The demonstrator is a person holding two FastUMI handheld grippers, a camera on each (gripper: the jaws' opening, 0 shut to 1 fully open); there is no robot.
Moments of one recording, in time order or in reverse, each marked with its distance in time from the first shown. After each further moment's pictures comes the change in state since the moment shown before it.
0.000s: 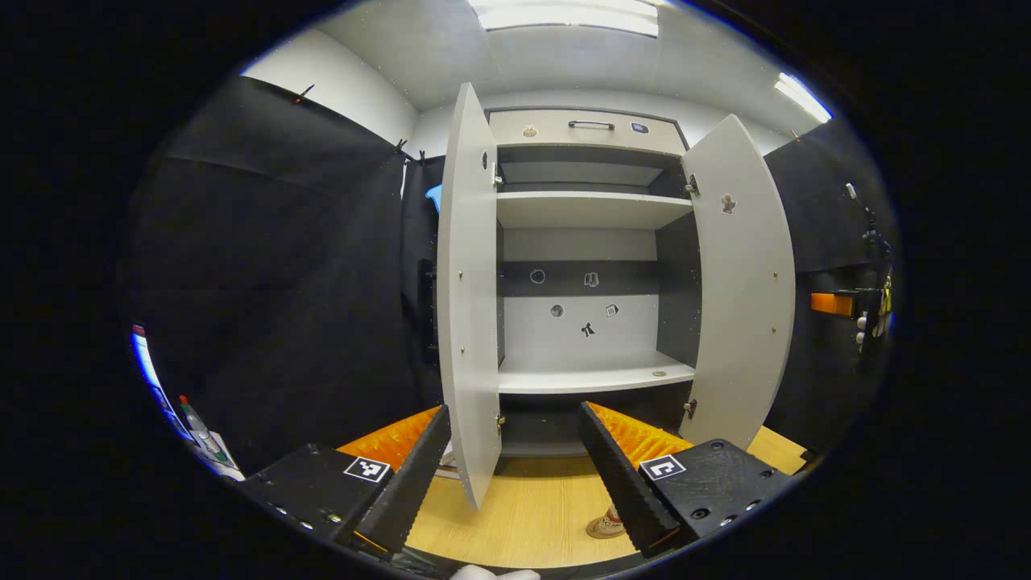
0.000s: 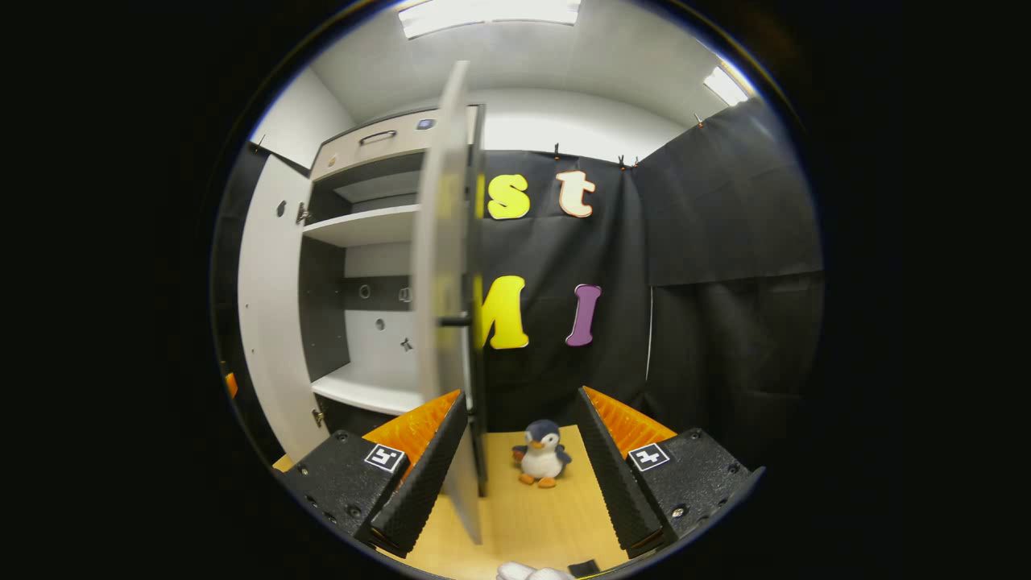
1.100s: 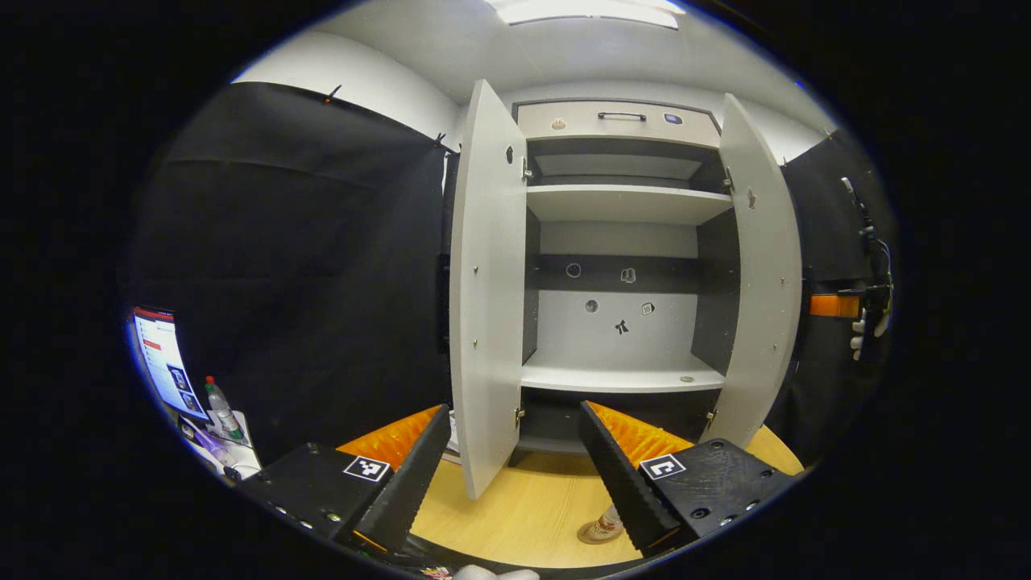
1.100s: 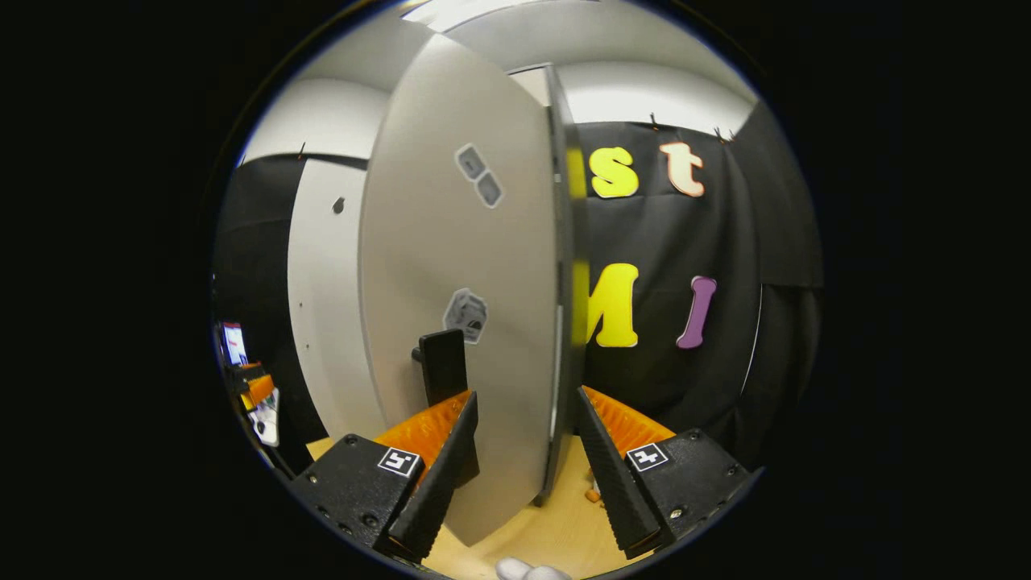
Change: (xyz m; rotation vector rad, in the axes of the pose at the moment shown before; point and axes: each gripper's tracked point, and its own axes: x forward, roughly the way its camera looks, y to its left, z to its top) left arm -0.005 -0.001 0.005 -0.032 0.024 0.181; right arm 0.057 0.109 0.006 -0.089 0.107 0.471
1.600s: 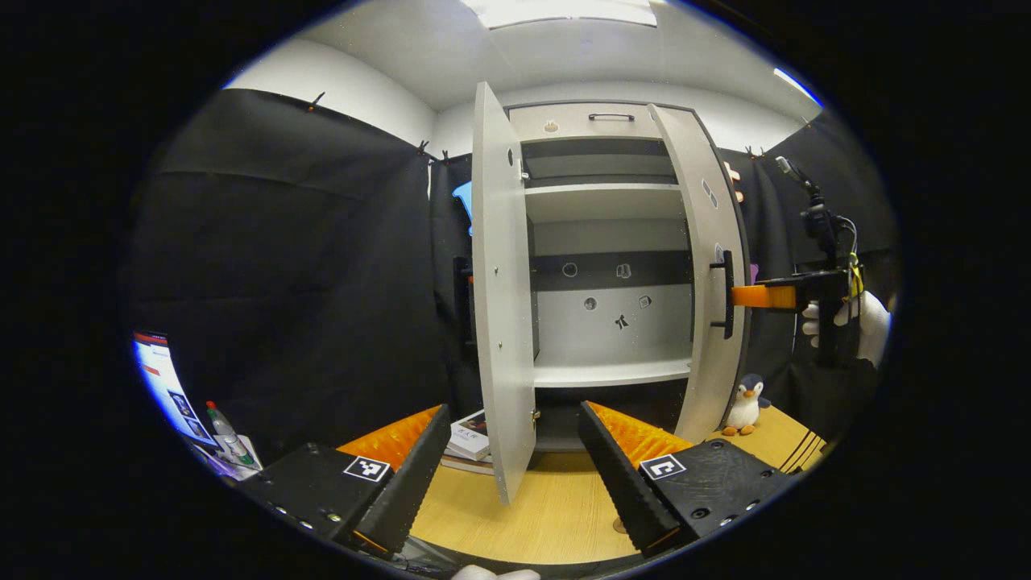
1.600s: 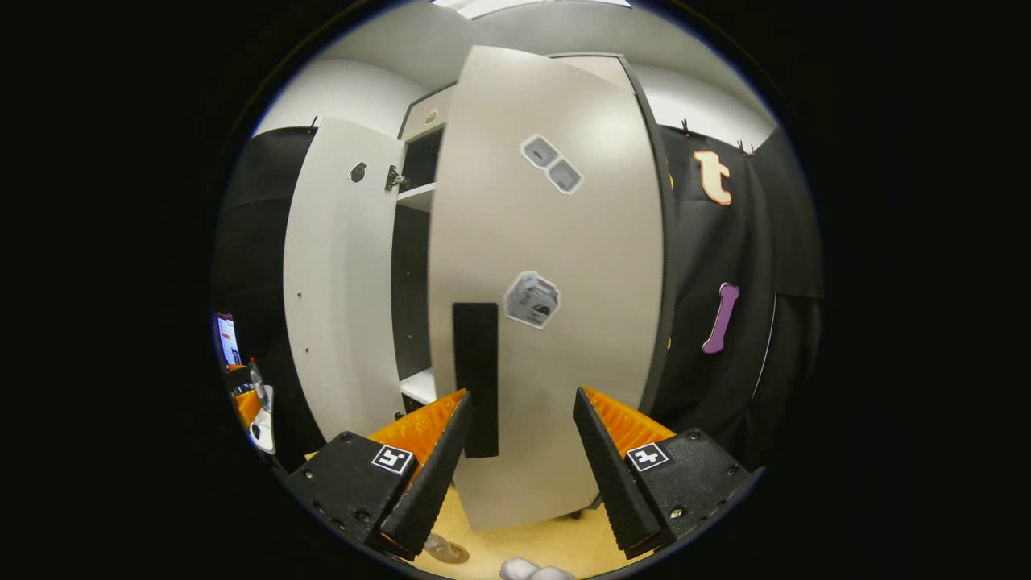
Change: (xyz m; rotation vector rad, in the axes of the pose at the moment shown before) left arm 0.003 0.036 -0.005 0.069 -0.023 -0.079; right arm 0.063 0.111 -0.007 -0.029 -0.012 -0.012
